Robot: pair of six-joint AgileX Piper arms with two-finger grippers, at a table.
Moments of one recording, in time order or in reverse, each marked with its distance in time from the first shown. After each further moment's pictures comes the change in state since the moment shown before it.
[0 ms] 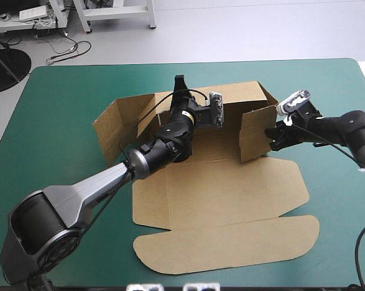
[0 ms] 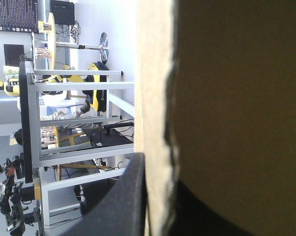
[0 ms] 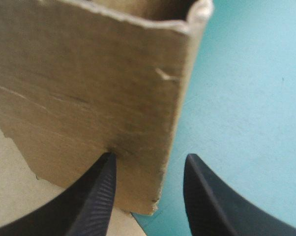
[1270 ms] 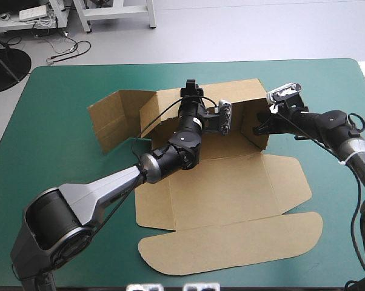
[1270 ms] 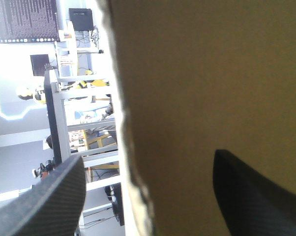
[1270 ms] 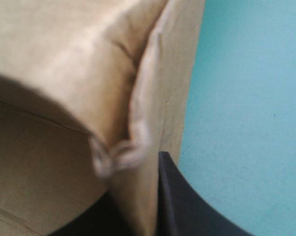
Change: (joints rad) left arm -0.037 0.061 0.004 0.207 0.032 -0.109; right arm 0.113 0.071 -0.009 0.178 -0.216 0.059
